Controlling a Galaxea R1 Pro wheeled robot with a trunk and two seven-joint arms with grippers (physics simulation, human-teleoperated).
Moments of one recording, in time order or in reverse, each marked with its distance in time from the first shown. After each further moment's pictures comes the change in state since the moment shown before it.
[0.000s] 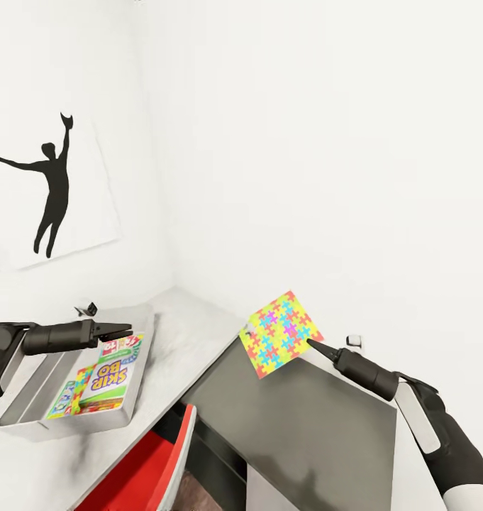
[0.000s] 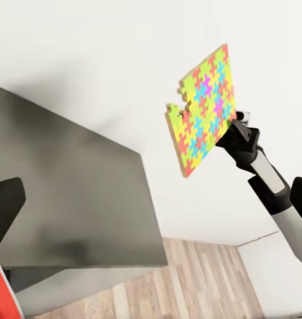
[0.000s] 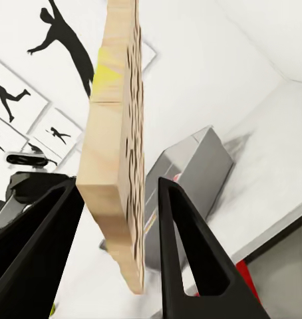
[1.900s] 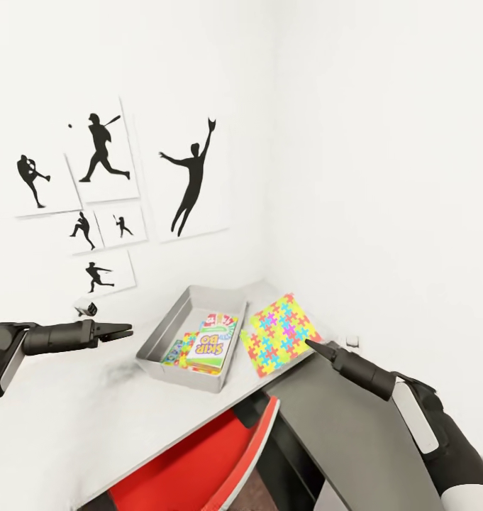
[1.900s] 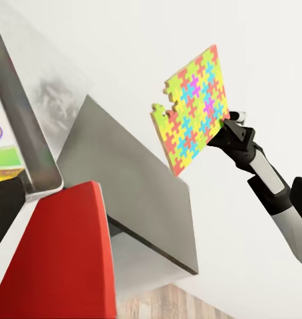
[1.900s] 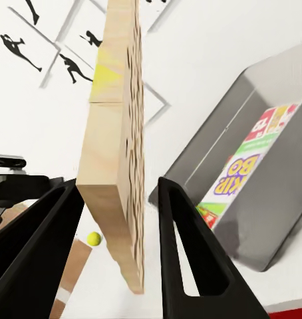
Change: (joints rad) left arm 0.000 -0.001 0.000 0.001 0.000 0.000 0.000; right arm 0.000 0.005 0.006 -0.003 0.002 -0.001 -0.067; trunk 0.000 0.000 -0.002
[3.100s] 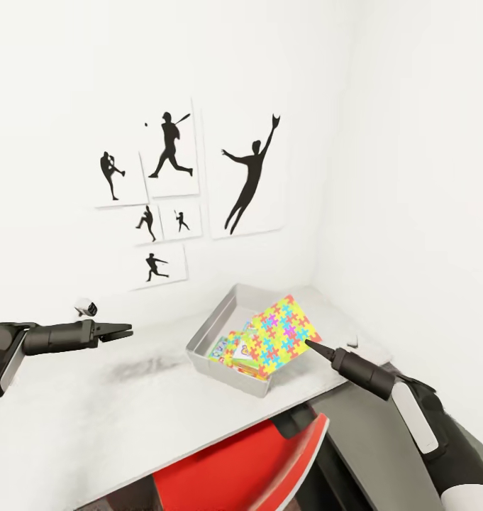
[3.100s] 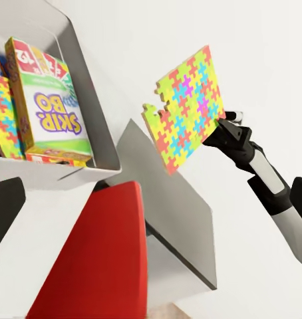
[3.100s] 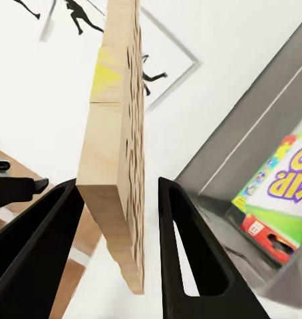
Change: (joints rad) left arm 0.000 0.000 0.000 0.000 0.000 0.000 0.000; right arm 0.000 0.001 0.001 -0.001 0.000 0.000 -0.045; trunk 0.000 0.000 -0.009
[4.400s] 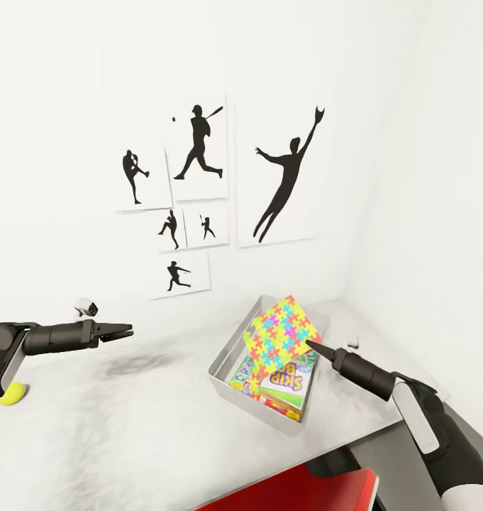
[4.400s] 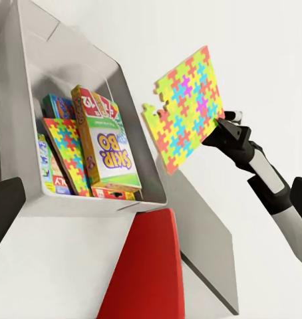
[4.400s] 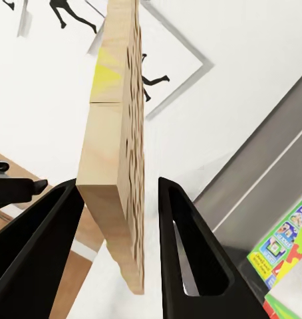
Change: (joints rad) left arm 0.000 -0.002 -0.001 0.000 0.000 -0.005 0.000; right arm 0.000 -0.002 -0.004 0.004 -0.001 0.003 0.000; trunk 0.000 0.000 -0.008
